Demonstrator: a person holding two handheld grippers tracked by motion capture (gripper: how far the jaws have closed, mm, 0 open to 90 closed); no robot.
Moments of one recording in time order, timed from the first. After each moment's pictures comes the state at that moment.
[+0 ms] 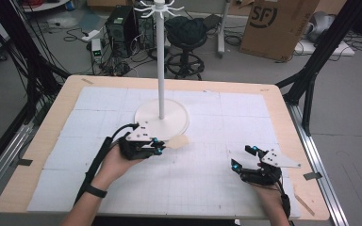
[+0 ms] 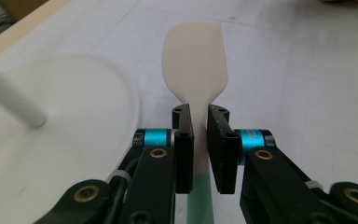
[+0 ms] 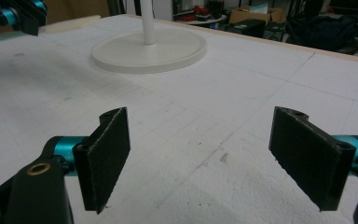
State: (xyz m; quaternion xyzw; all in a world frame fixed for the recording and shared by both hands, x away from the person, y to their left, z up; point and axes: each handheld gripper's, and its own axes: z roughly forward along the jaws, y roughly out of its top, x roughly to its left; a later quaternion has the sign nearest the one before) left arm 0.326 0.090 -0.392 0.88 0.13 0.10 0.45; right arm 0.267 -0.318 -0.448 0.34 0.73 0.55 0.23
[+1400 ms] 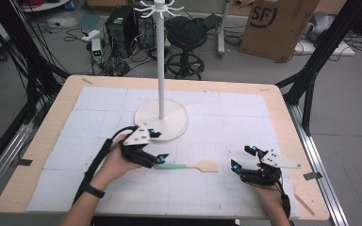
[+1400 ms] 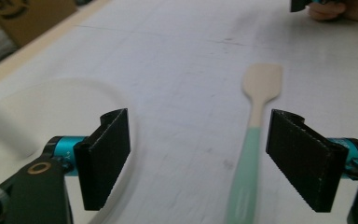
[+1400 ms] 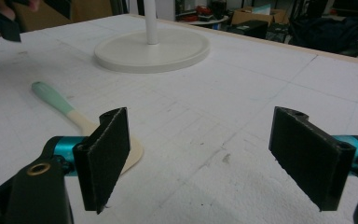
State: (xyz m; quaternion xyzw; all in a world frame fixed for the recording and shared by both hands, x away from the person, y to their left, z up) left arm 0.321 0.122 -0.398 0.84 0.15 0.16 0.50; right arm 0.266 -0.318 -0.448 0.34 0.73 0.55 0.23
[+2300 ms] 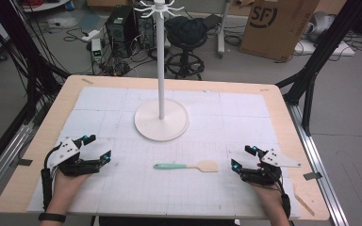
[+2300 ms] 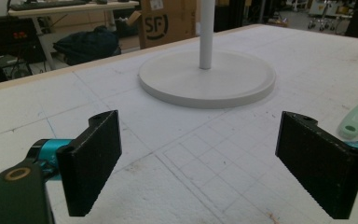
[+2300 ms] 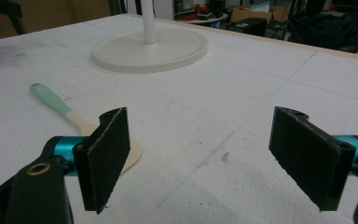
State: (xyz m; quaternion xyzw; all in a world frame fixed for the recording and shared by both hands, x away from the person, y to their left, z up) left arm 0.281 0.273 -0.449 0.70 0.32 0.28 0.57; right arm 0.267 -0.319 -0.448 0.34 0.73 0.55 0.23
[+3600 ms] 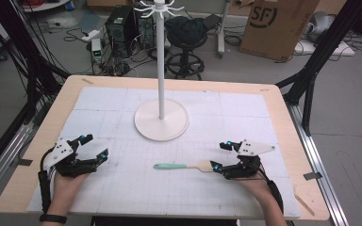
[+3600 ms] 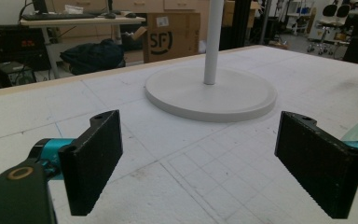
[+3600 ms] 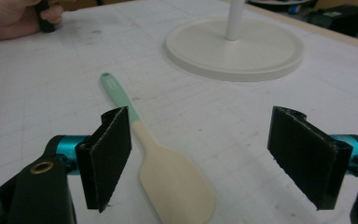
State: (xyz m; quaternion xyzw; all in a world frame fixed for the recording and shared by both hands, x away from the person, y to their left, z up) left arm 0.278 0.278 -0.450 0.68 0.33 0.28 0.59; right arm 0.297 -0.261 -0.431 0.22 0.80 0.54 0.13
